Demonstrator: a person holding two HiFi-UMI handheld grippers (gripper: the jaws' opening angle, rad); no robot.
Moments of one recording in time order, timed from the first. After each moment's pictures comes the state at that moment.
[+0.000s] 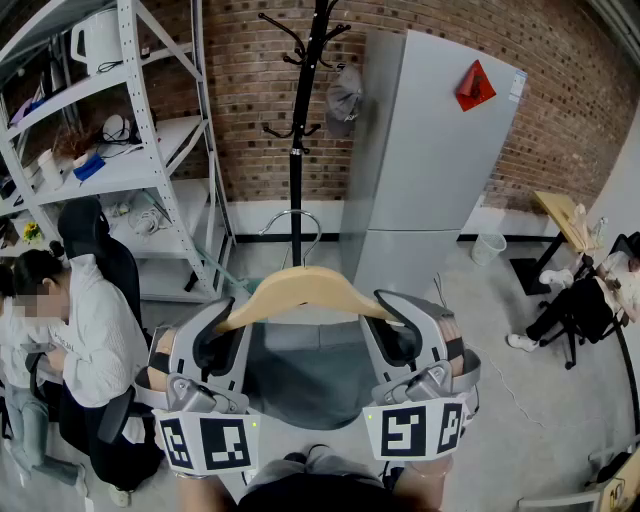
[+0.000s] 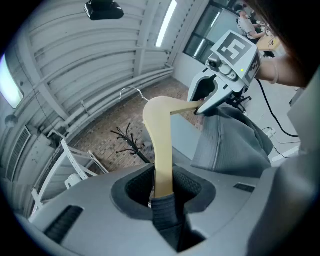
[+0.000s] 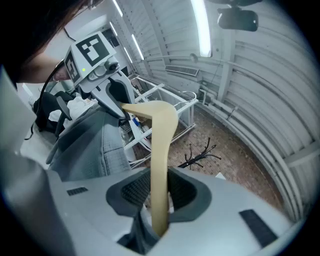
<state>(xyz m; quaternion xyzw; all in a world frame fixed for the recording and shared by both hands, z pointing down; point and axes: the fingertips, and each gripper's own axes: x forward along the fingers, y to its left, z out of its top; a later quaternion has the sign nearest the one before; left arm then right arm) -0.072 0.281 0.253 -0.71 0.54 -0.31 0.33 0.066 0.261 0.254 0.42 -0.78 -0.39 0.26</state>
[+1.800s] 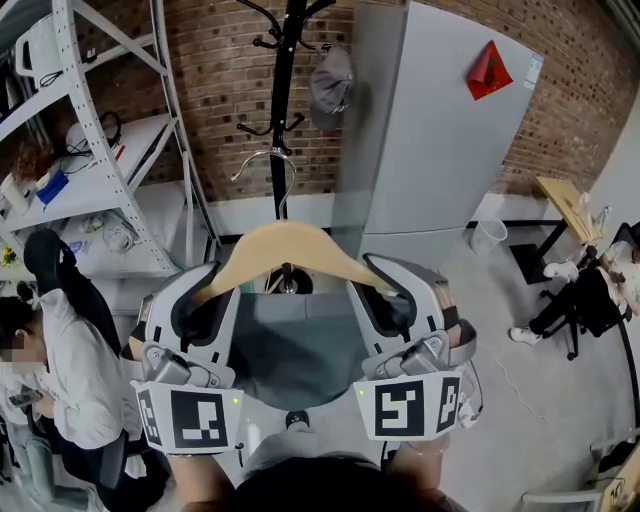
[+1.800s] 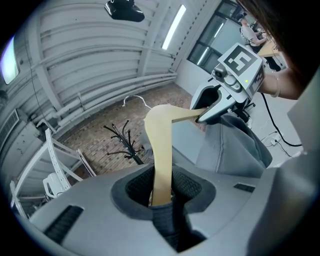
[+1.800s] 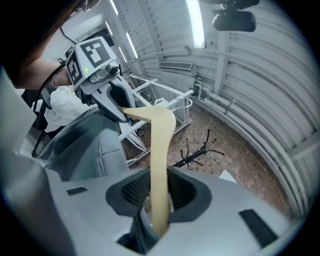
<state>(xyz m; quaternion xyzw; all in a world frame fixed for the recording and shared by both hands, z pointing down) -0.075 0.102 0.242 -0.74 0.52 -0.26 0.33 0.055 0.088 0.247 0.44 -0.77 -0.39 0.23</state>
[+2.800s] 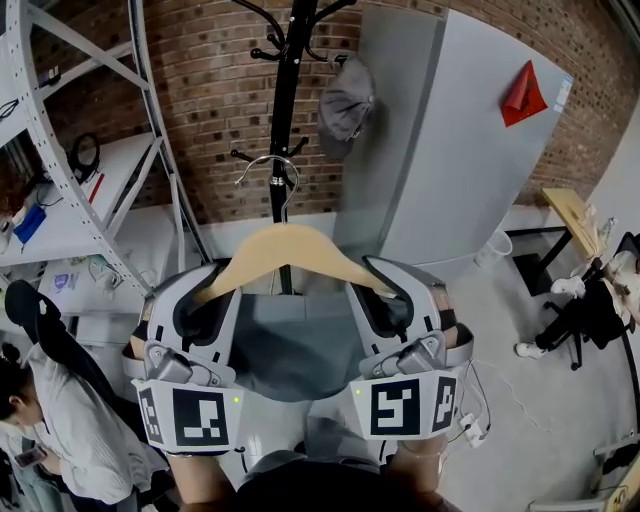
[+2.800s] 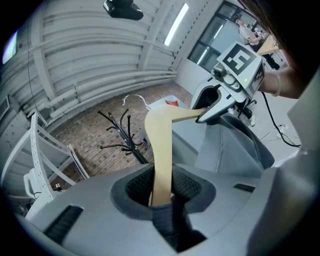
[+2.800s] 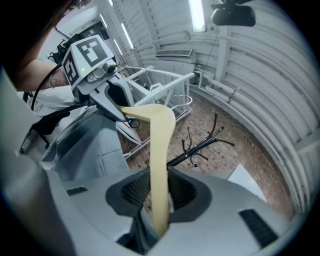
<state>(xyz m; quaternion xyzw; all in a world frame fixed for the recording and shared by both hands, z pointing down) -0.121 -0.058 0.253 -0.75 0.50 -0.26 0.33 0.009 -0.069 0.259 0.46 -0.77 -0.37 0.24</state>
